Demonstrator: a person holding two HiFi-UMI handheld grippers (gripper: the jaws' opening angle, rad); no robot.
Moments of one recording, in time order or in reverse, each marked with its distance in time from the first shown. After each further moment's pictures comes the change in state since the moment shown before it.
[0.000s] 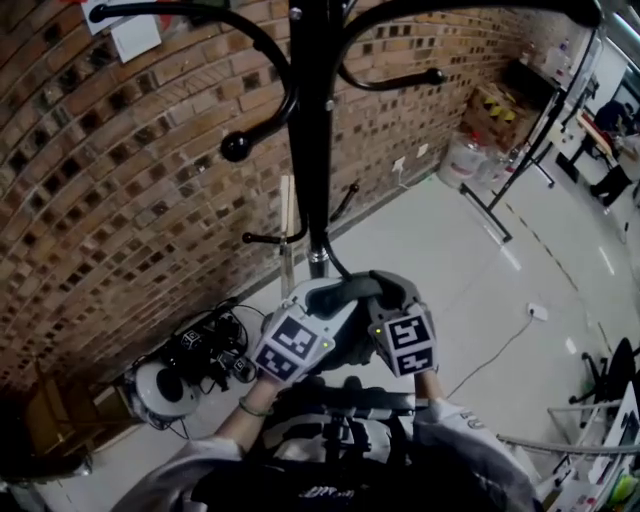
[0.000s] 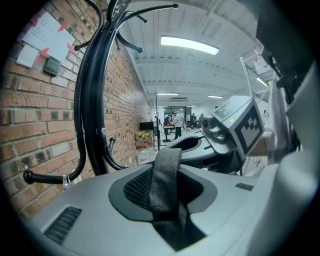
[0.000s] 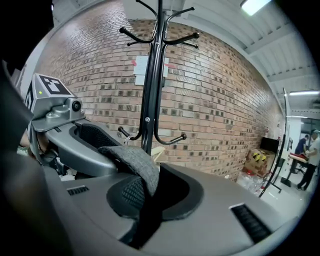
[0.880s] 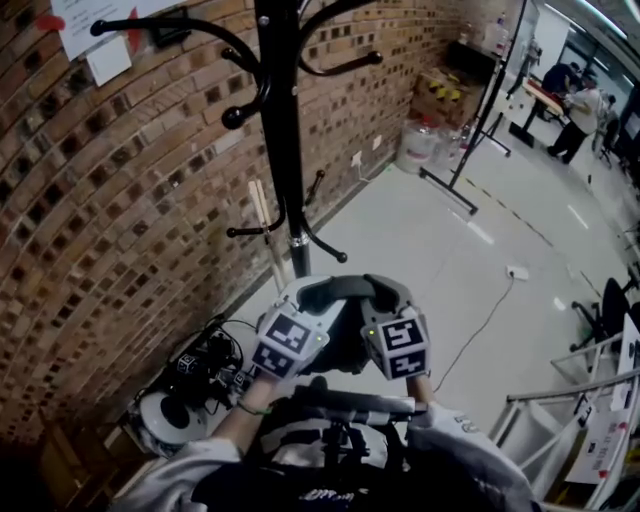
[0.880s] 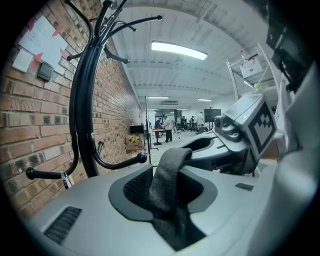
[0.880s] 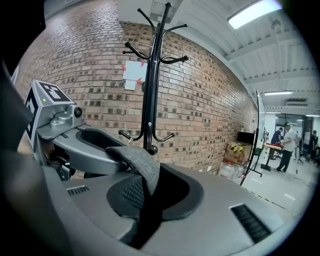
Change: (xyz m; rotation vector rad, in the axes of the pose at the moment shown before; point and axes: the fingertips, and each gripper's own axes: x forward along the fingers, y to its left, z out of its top) left arm -0.033 -0.039 -0.006 0.053 -0.034 -0.108; right arm -0.066 0.034 -0.016 0.124 -0.002 -0.209
